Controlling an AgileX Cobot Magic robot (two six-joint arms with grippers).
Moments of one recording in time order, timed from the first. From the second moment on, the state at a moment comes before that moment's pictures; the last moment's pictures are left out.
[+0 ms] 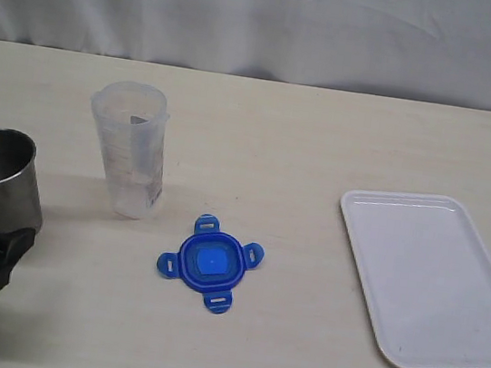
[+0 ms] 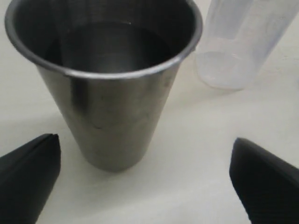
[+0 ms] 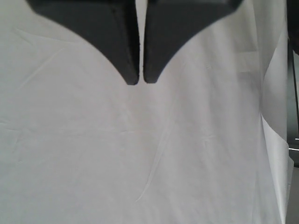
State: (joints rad) left arm 0.05 1.56 -0.03 0.18 -0.88 -0.10; right arm 0.08 0.31 -0.11 -0.39 -0.54 0.56
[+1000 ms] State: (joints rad) left arm 0.05 1.79 -0.25 0.17 -0.92 -0.10; right arm 0.08 0.31 -0.11 -0.40 -0.53 0.56
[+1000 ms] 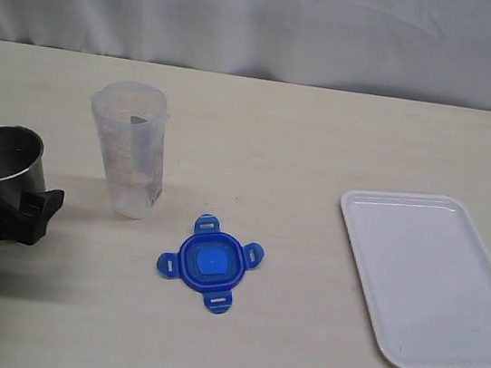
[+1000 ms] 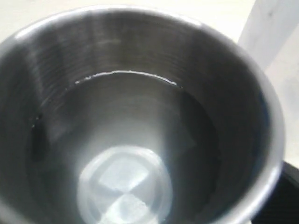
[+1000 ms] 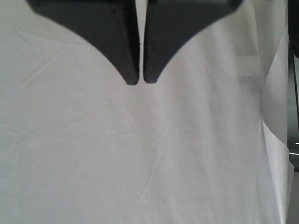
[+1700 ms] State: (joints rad) left arm 0.05 1.81 -0.27 0.17 -0.91 -0.08; right arm 0.08 0.31 -0.11 -0.40 -0.50 0.56
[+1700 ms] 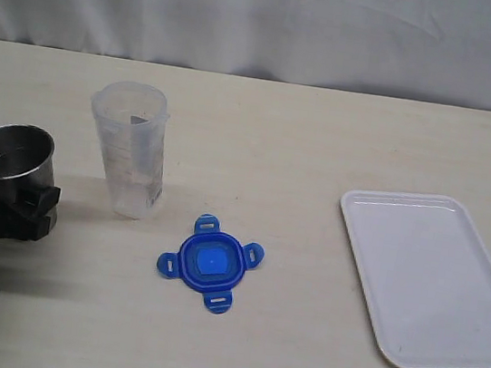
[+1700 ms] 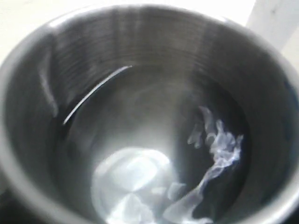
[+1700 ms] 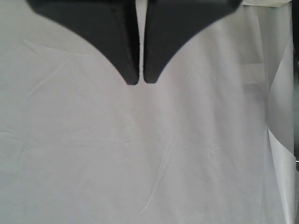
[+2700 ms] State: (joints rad) left arm 0.05 1.65 -0.28 0.20 -0.89 -0.06; right arm 0.08 0.31 -0.11 -0.40 -0.42 0.54
